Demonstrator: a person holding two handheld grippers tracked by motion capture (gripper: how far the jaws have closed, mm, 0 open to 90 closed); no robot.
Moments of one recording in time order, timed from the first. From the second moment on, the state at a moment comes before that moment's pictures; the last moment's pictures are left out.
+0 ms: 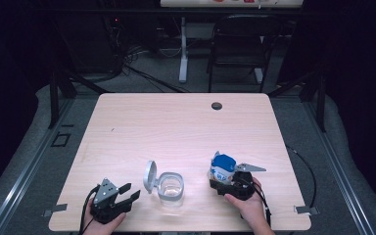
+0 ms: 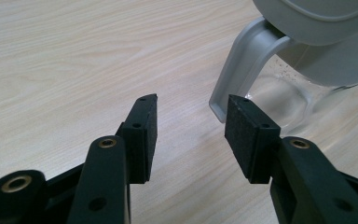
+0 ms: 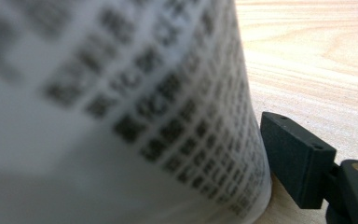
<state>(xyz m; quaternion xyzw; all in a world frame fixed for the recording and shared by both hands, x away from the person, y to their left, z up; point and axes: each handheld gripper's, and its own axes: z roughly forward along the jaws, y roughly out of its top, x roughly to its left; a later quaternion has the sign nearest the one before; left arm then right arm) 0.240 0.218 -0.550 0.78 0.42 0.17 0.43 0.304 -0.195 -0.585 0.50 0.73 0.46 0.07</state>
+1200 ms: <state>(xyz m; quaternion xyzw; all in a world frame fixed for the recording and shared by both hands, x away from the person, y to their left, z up) 0.240 0.219 -0.550 0.78 0.42 0.17 0.43 0.302 -0.193 -0.584 0.49 0.74 0.46 0.08</state>
